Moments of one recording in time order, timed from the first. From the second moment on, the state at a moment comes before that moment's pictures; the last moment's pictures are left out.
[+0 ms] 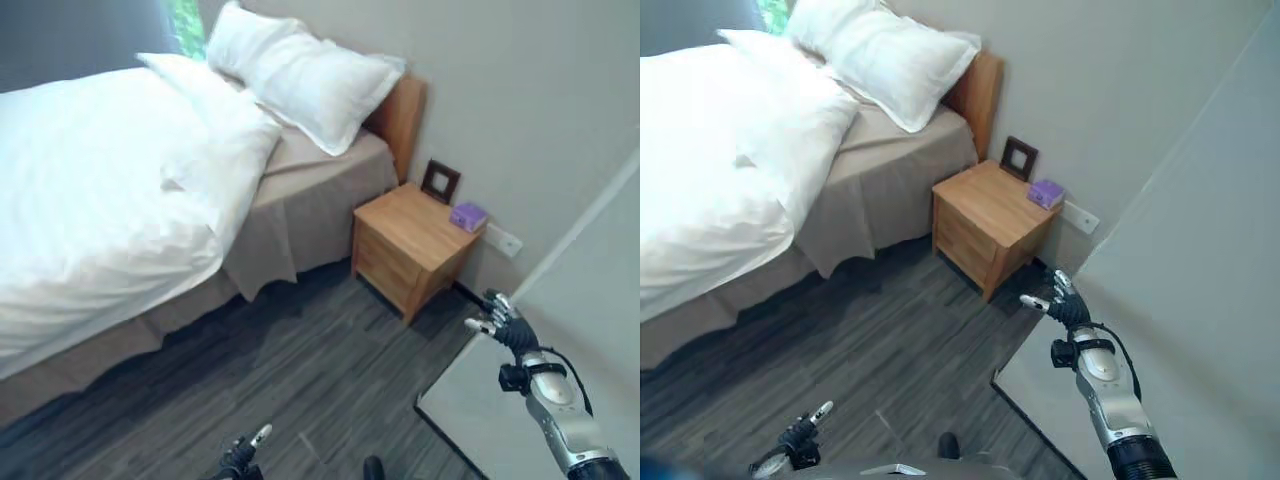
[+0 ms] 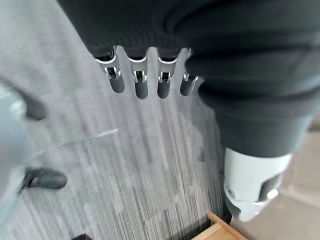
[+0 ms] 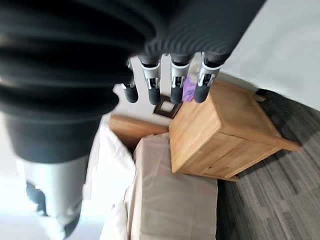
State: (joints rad) left arm 0.07 0.19 0.09 1.07 -0.47 -0.05 0.03; right arm 0.05 -0.46 0.08 0.17 0.28 -0.04 -0.03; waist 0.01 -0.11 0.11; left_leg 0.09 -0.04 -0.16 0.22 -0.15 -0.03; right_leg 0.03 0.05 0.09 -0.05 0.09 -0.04
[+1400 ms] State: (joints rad) left arm 0.00 0.20 0.04 1.01 -0.46 -0.05 0.04; right arm 0.18 -0.34 0.14 0.18 0.29 -0.03 -0.03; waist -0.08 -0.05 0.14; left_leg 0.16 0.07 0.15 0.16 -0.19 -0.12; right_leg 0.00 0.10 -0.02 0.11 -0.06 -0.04
